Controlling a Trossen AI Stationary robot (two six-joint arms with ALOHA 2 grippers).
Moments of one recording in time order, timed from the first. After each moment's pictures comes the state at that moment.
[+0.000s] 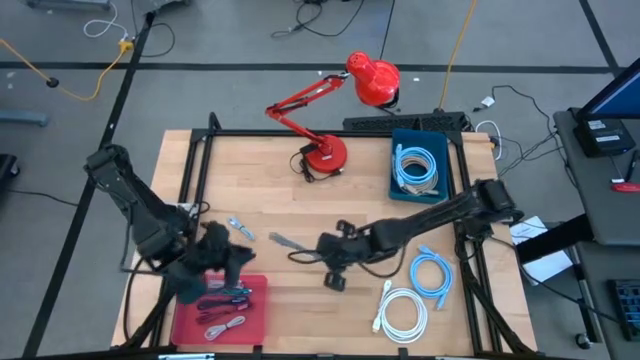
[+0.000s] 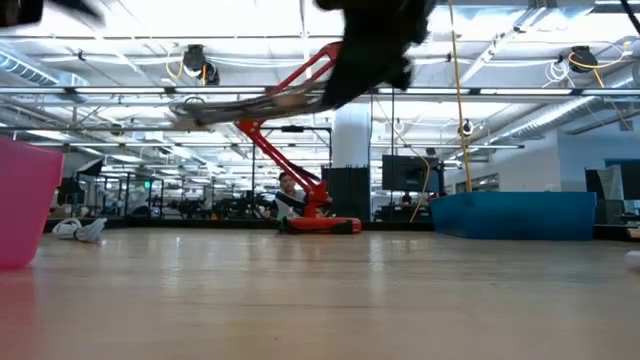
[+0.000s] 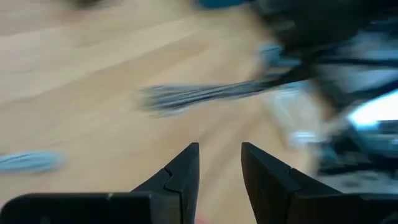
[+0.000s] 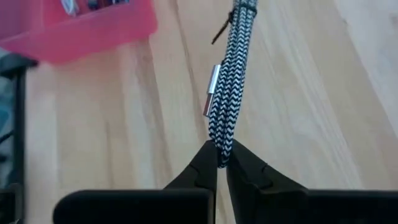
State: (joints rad) left arm -0.84 1.18 0.97 -0.81 -0.81 -1.60; right arm 0.31 1.84 1.44 -0.56 0.15 0.53
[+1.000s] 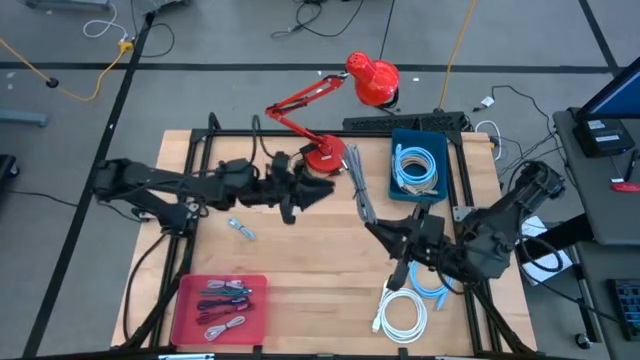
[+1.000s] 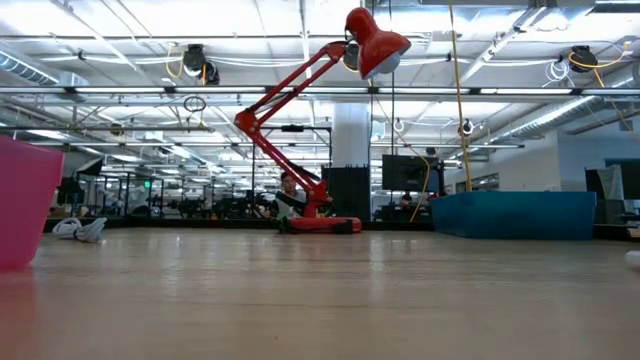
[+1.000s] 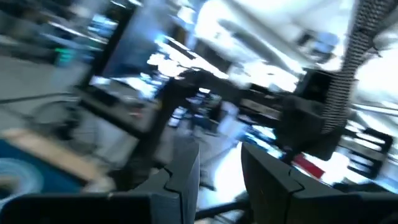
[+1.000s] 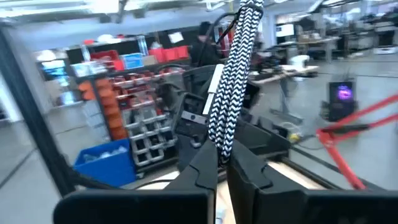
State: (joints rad) left arm -0.05 1.40 1.05 0.61 -0.01 -0.55; right arm 0.72 1.39 1.44 0.03 1.12 0.15
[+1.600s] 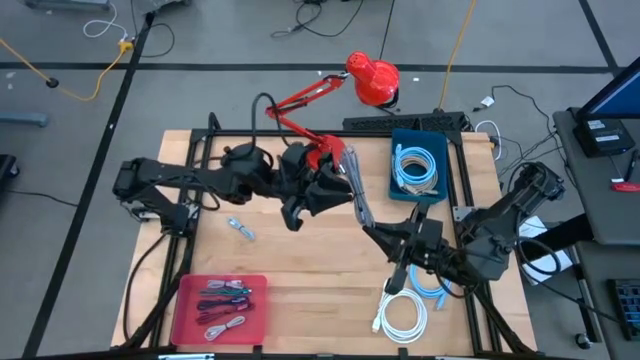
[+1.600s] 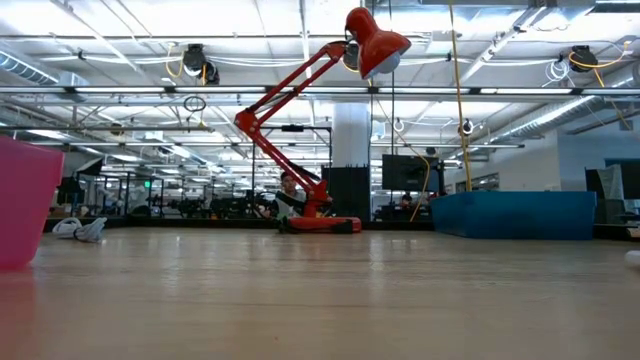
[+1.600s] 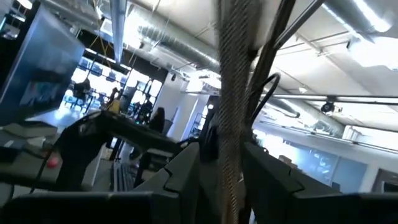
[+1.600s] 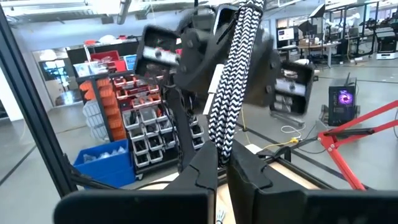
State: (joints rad) left arm -0.07 1.59 1.48 0.54 0.23 -0.47; right arm 0.72 1.41 1.44 0.08 1.12 0.11
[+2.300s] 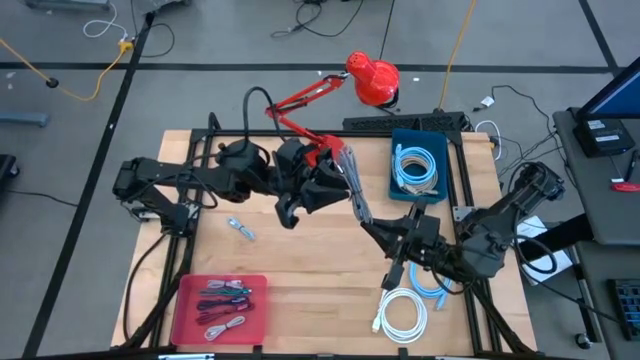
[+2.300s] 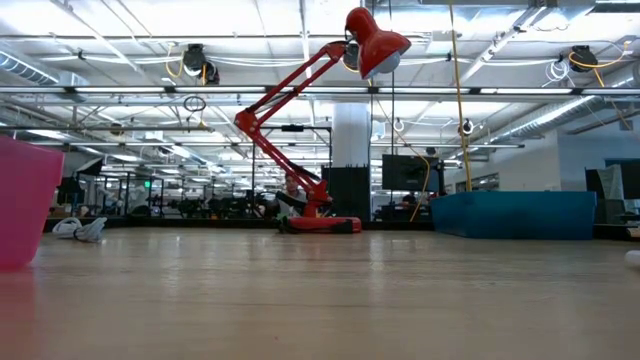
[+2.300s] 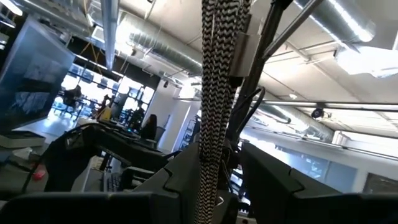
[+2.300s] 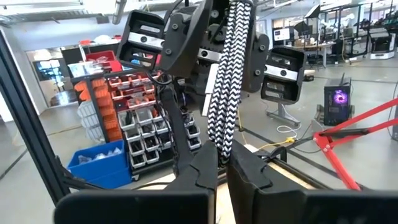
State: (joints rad) left arm -0.07 1.58 1.52 0.55 0.25 -0.48; right arm 0.69 1.41 1.44 0.07 1.12 0.12
